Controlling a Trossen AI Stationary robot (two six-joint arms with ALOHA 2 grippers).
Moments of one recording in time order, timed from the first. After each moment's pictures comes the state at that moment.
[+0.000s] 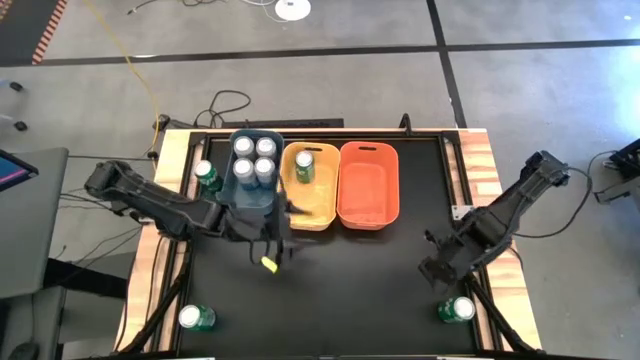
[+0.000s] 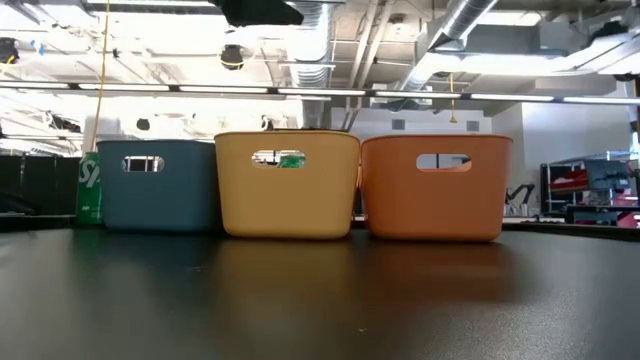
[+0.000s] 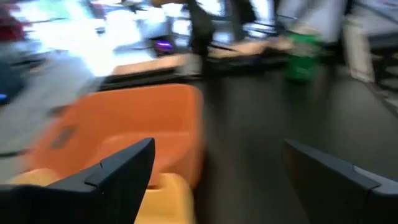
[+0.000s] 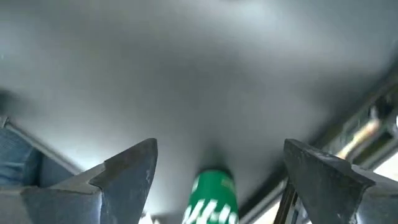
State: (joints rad) left arm -0.29 1.31 0.95 0.07 -0.45 0.08; right arm 0.70 1.23 1.20 -1.39 0.05 1.64
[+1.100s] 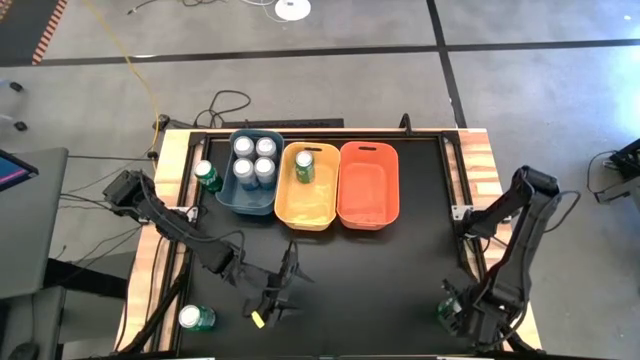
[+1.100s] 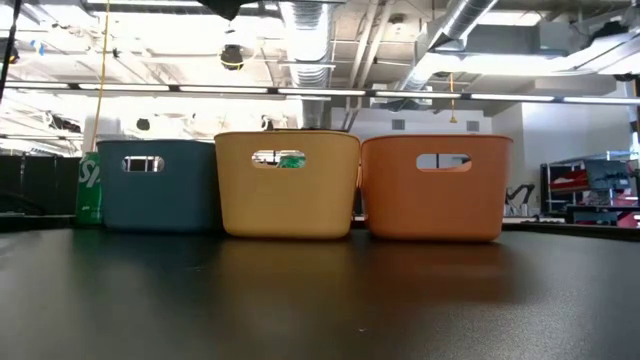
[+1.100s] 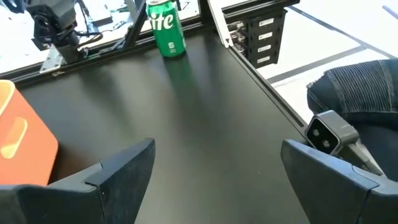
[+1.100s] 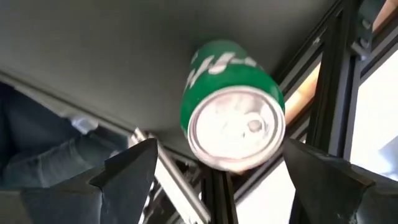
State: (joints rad) left arm -0.58 1.56 0.95 0.21 -0.32 0.04; right arm 1.10 1.48 1.24 -1.23 -0.13 2.14
